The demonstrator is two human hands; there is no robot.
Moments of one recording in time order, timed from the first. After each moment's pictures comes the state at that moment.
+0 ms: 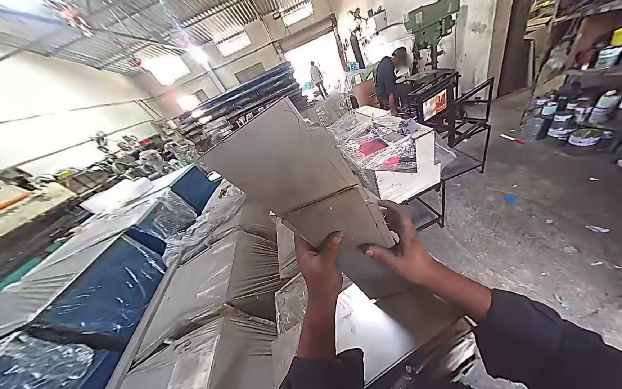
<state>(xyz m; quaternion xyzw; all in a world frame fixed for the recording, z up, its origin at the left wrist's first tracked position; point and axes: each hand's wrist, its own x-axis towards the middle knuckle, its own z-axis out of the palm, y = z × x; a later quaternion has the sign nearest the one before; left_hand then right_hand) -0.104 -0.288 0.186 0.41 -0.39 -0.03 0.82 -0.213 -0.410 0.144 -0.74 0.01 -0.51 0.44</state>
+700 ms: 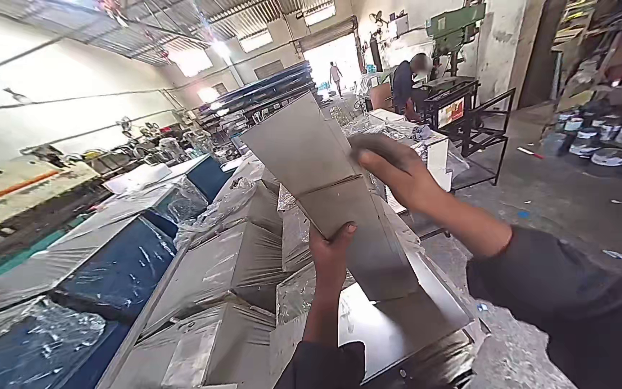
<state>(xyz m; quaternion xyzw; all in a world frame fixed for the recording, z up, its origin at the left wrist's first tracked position) -0.099 -0.300 0.185 0.49 -0.40 0.01 0.77 -0.211 -0.448 0.296 -0.79 -0.08 -0.44 0.41</state>
